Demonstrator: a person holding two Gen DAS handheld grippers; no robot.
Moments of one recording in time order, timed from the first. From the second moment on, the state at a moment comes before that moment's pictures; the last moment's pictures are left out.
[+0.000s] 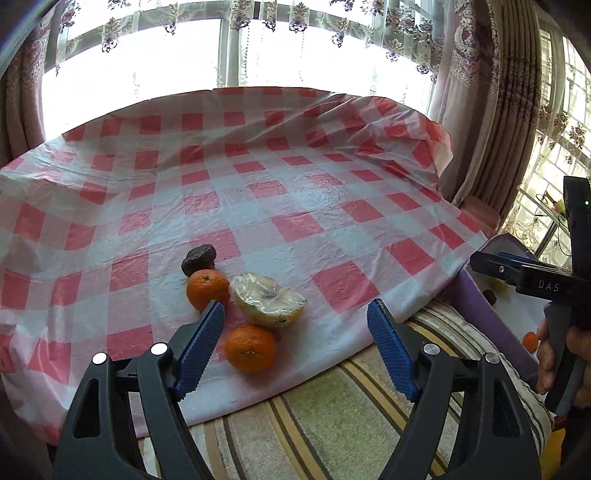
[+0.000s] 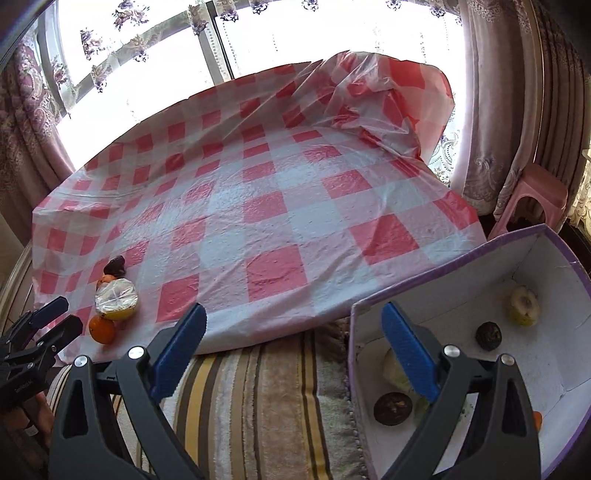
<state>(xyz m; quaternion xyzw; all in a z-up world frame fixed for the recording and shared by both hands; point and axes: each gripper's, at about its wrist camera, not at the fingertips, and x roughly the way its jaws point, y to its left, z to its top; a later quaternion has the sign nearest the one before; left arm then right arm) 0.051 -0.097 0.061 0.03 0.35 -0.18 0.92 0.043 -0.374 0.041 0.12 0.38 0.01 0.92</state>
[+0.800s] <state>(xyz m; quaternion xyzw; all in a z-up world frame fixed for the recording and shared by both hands) 0.086 -0.066 0.012 -0.01 0.44 -0.18 0.88 0.077 -0.274 0.024 0.09 0.41 0.11 0.90</state>
